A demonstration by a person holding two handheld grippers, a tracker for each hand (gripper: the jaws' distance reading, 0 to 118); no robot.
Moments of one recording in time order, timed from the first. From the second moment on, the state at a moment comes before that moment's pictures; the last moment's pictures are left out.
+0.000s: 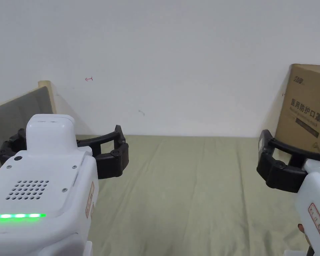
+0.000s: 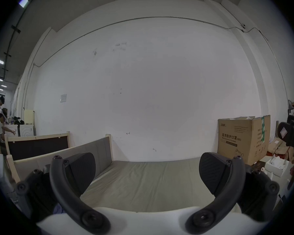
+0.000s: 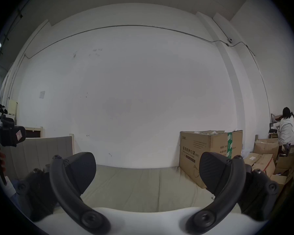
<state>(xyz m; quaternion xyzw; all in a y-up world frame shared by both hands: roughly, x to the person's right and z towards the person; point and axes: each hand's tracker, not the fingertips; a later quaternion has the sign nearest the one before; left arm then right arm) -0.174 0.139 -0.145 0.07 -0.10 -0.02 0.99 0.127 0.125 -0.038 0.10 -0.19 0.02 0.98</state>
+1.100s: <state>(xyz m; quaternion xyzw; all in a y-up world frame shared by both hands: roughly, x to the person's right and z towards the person) -0.176 0.135 -0.147 0.08 -0.10 -0.02 0.99 0.129 0.124 -0.034 0.10 -0.16 0.01 0.98</state>
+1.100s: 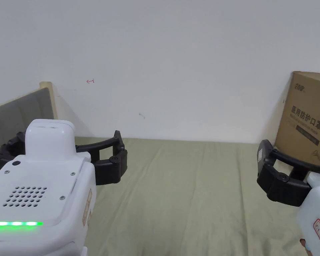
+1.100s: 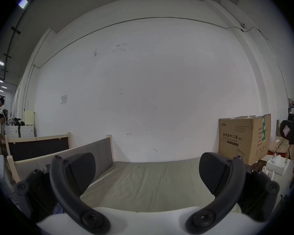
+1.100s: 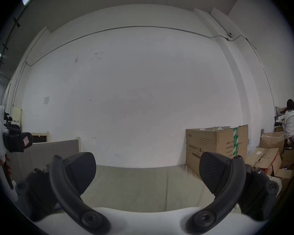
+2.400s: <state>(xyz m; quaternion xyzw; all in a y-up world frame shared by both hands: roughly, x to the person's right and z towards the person) -0.172 0.134 -0.148 0.06 -0.09 -0.06 0.99 0.117 0.125 -0.038 0.06 -0.16 0.02 0.99</state>
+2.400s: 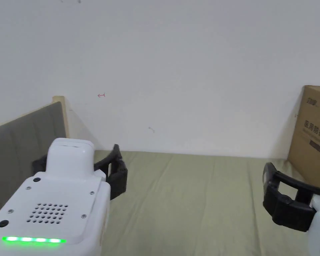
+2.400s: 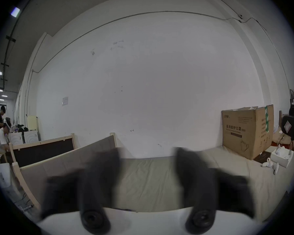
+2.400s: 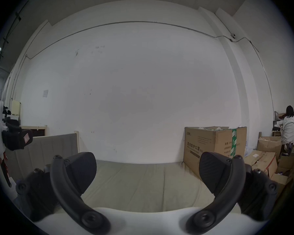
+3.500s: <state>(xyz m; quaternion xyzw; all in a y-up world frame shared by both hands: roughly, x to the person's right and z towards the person) -0.423 0.060 -0.075 -0.09 0.22 -0.05 0.97 -0.106 0.060 -0.135 -0.02 0.14 -0.01 0.99</state>
